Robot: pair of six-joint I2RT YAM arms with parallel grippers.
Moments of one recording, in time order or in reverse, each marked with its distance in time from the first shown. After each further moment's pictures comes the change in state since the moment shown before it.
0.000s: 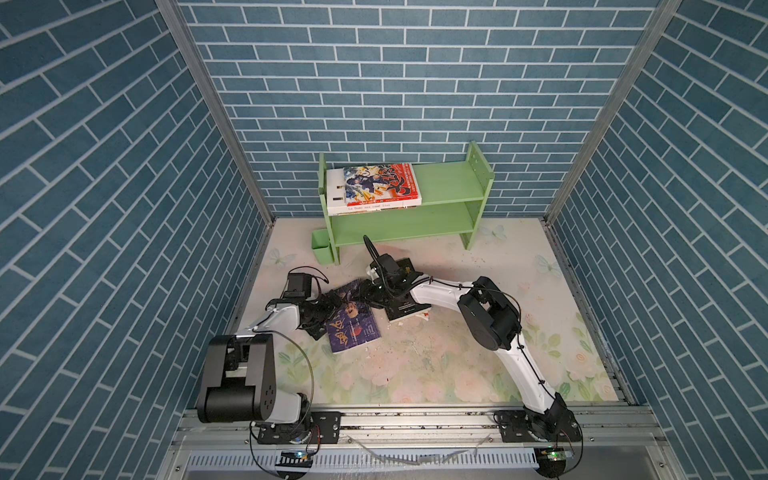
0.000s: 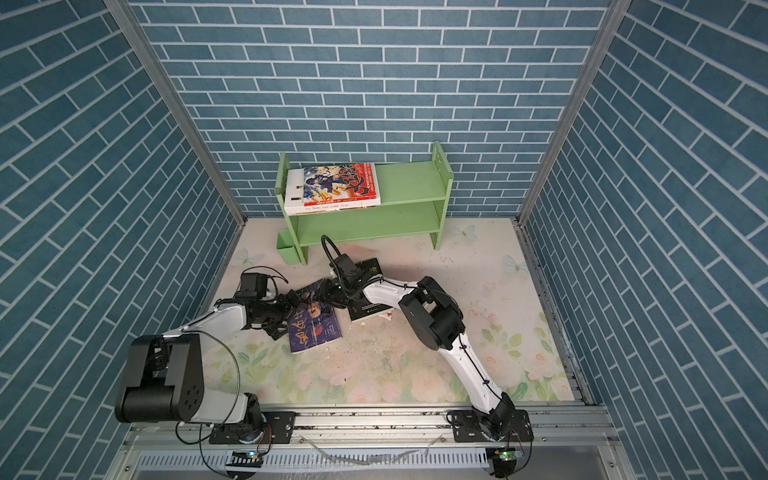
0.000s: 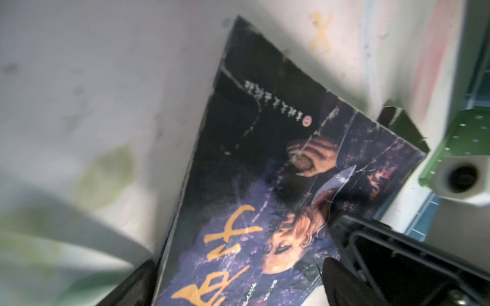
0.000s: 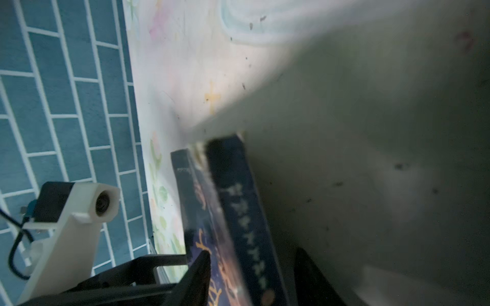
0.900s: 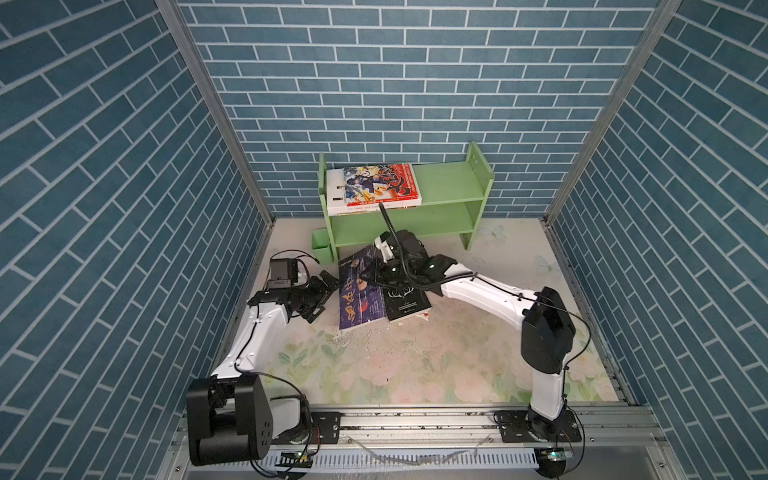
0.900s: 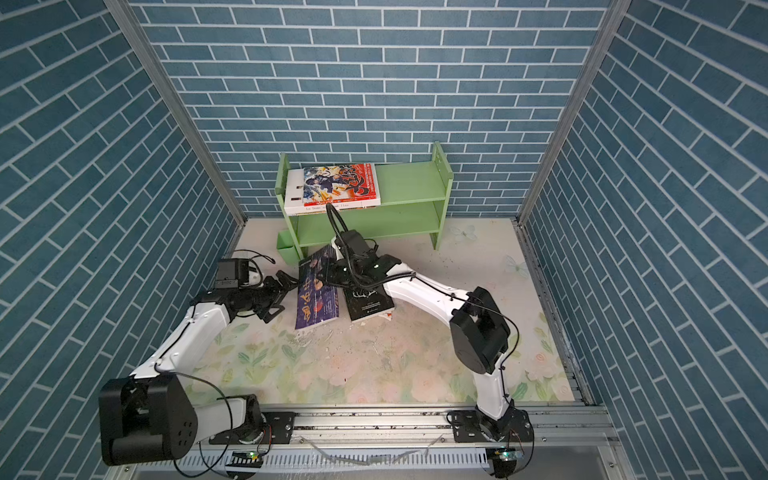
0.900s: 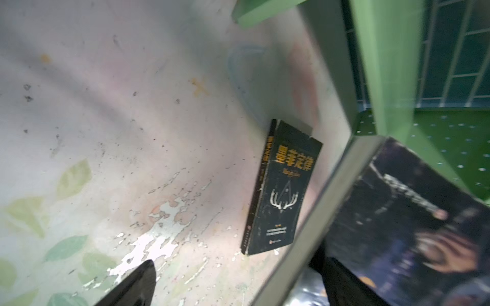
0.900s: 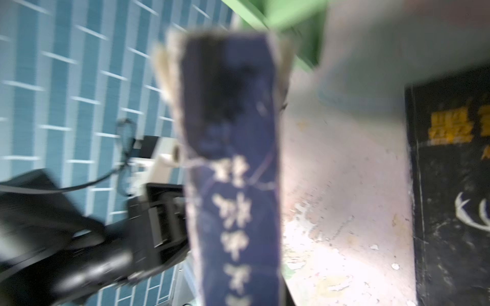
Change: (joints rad) left arm 0.060 -0.255 0.176 -0.213 0.060 0.037; right arm 0.013 -0.479 -0.049 -0.227 0.160 -0.130
